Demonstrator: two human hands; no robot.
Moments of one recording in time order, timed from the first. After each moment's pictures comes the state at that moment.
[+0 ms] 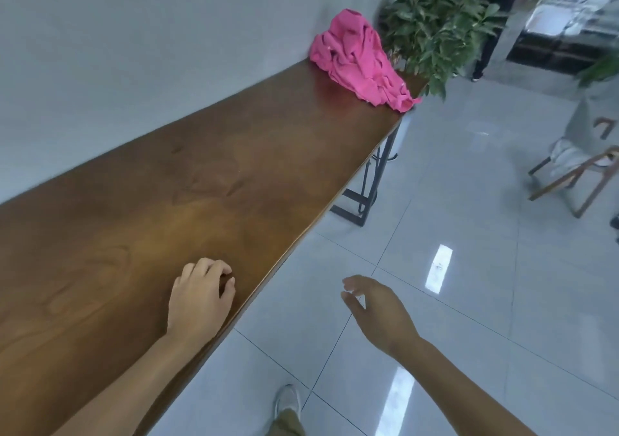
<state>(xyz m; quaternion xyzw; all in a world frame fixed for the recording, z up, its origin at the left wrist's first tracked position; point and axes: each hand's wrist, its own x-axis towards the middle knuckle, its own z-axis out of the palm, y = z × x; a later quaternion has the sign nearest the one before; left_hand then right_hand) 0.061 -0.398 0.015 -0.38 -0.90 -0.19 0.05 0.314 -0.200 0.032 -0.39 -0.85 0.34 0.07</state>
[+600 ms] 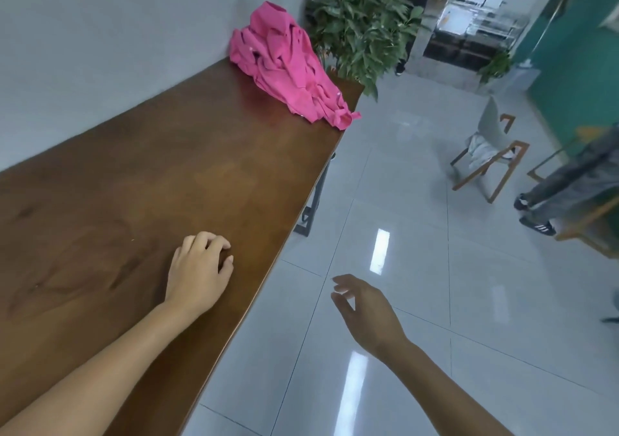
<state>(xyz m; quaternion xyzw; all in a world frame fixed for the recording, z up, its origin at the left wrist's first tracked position) -0.034 -0.131 0.010 -0.51 -0.83 -0.21 0.03 0.268 -0.027 0.035 -0.49 -0.81 0.30 0.08</state>
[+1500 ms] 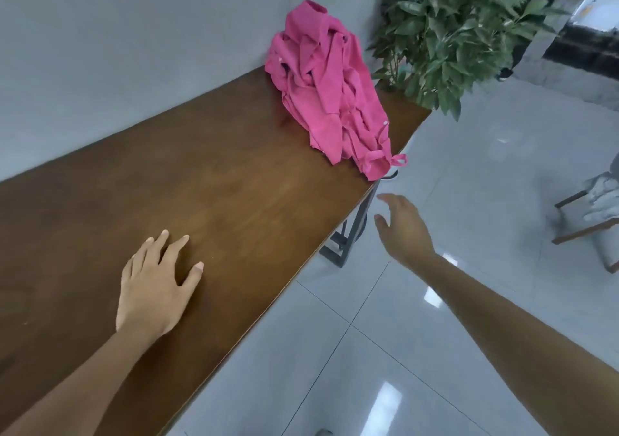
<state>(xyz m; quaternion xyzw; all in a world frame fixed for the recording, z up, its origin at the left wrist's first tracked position) -0.080 0.039 0.005 -0.29 -0.95 -0.11 0.00 0.147 0.398 0.050 -0.38 -0.89 0.21 0.14</state>
